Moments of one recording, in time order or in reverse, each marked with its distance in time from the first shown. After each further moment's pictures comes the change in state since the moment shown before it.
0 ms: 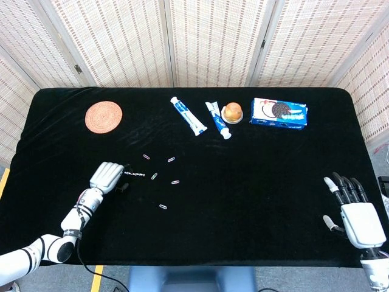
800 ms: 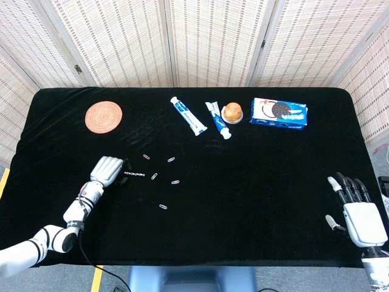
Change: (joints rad) left arm -0.054 -0.058 0.014 0.169 0.012 -0.040 -0.093; right arm 0.006 -0.003 0.014 0.001 0.046 -0.042 0.002
